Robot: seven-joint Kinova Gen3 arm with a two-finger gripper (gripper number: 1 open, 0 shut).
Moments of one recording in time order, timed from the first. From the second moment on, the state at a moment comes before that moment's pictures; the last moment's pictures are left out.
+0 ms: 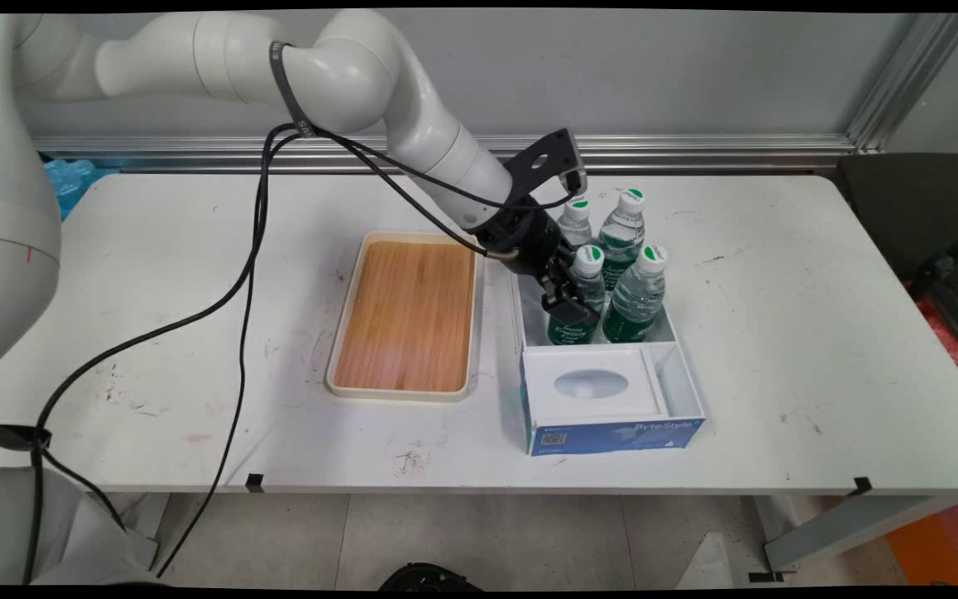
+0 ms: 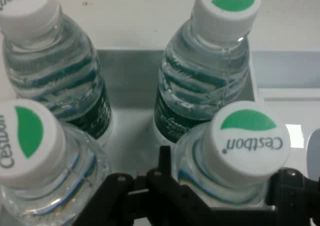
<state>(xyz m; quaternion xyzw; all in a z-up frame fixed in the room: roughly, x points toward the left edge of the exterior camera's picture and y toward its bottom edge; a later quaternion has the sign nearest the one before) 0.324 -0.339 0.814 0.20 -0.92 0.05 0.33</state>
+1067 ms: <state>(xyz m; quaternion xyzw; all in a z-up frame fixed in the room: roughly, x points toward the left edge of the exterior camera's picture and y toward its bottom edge) 0.358 -0.306 0.917 0.20 -0.91 0.08 0.36</state>
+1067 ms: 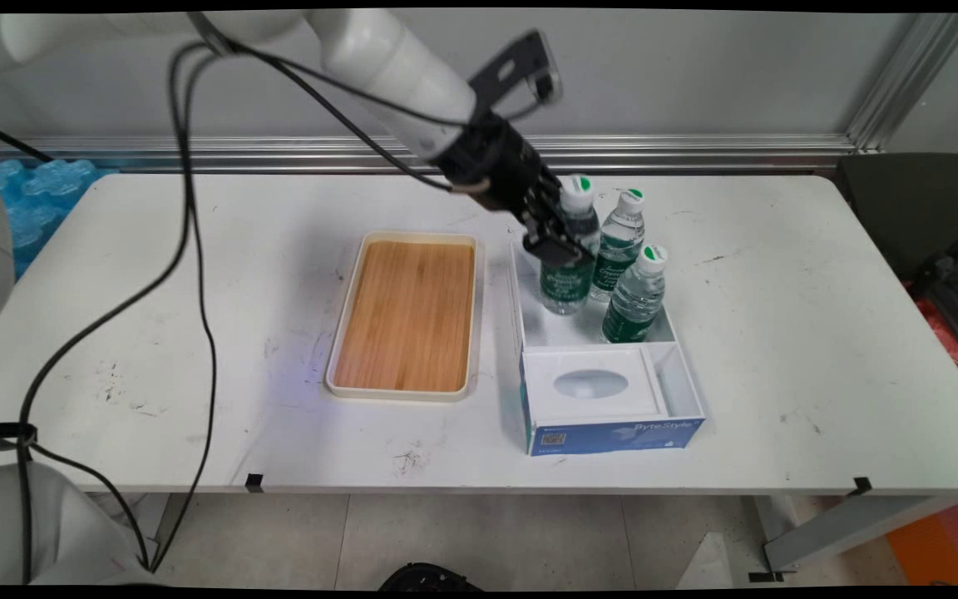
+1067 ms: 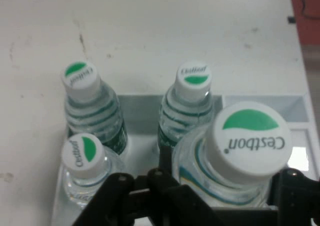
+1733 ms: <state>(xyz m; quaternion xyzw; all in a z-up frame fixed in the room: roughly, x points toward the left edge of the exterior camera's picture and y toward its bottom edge) 0.418 -0.264 0.991 0.22 -0.90 0.08 0.36</state>
